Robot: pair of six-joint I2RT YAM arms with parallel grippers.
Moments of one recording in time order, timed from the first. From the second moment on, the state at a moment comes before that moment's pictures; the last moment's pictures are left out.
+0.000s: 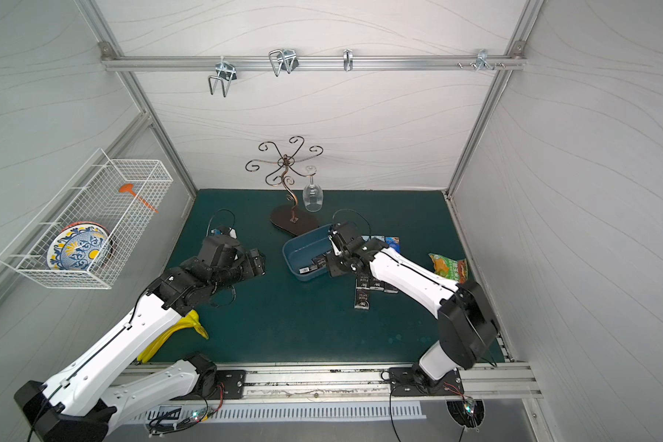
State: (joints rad) left arm -0.54 0.99 1.00 -0.82 -0.23 -0.74; right arm 0.77 1.61 1.26 -0.63 -0.04 0.31
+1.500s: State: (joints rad) left arm -0.54 0.98 1.02 -0.85 -0.30 -0.73; right arm 0.96 2.22 1.84 -0.80 -0.16 -0.08
